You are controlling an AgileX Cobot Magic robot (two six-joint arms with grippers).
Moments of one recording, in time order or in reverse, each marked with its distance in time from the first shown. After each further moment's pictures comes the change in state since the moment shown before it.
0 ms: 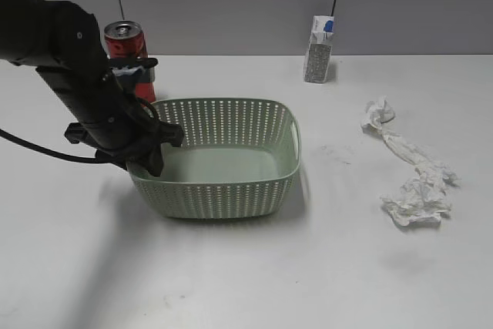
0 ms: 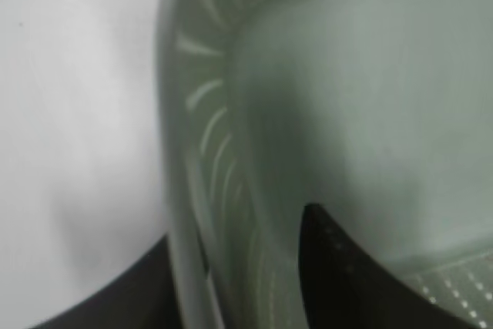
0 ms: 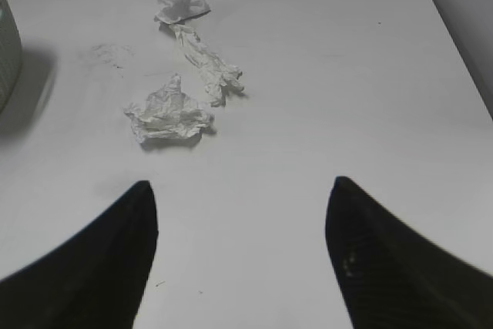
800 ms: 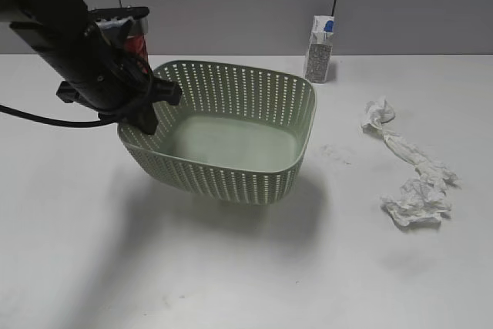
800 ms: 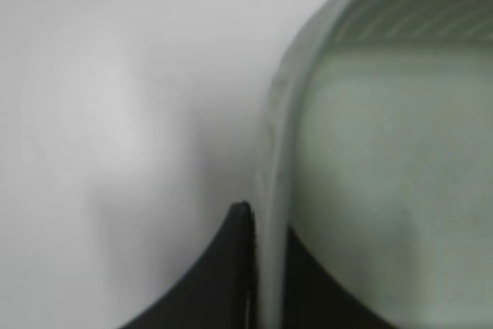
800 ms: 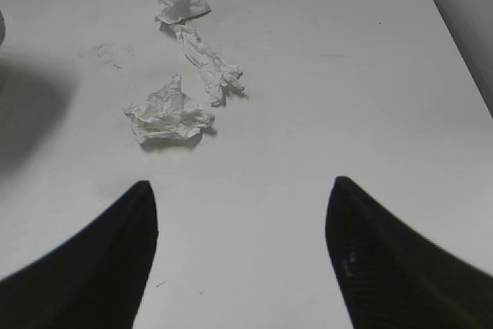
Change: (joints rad) left arm 0.000 -0.108 -0.033 0.006 -0.007 -0.004; right arm 0.000 0.004 0.000 0.001 -0.001 0.001
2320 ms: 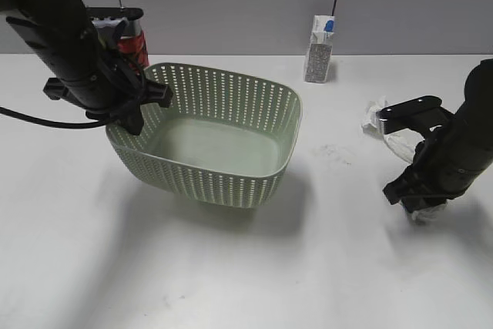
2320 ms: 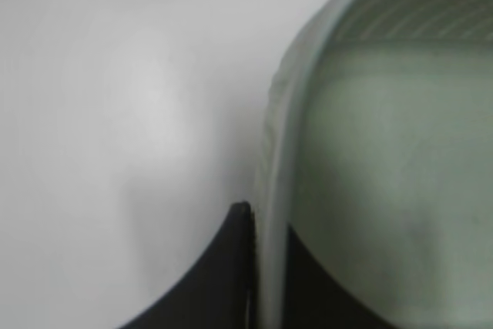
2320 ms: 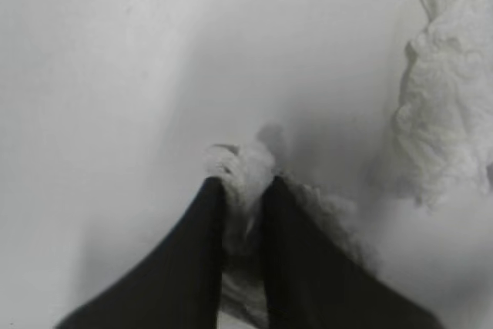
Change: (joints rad) left arm -0.002 -0.004 -0.025 0.144 0.050 -0.112; right arm 0.229 1.807 -0.448 -0.046 -0.497 -0.096
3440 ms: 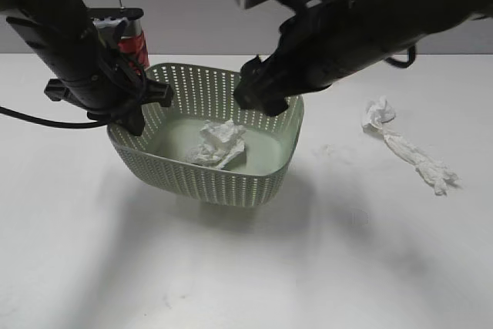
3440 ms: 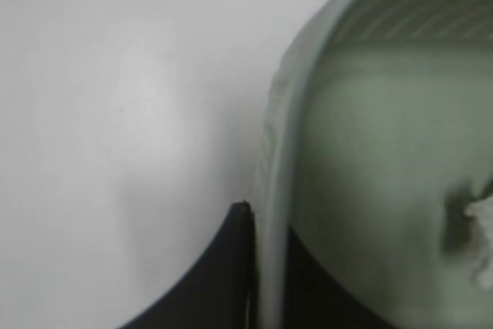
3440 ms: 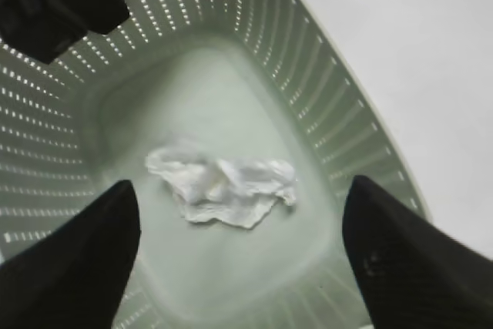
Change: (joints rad) left arm 0.000 0.000 0.000 -0.014 0.002 0.000; right arm 0.430 -0.160 -0.292 0.210 -0.083 -0.138
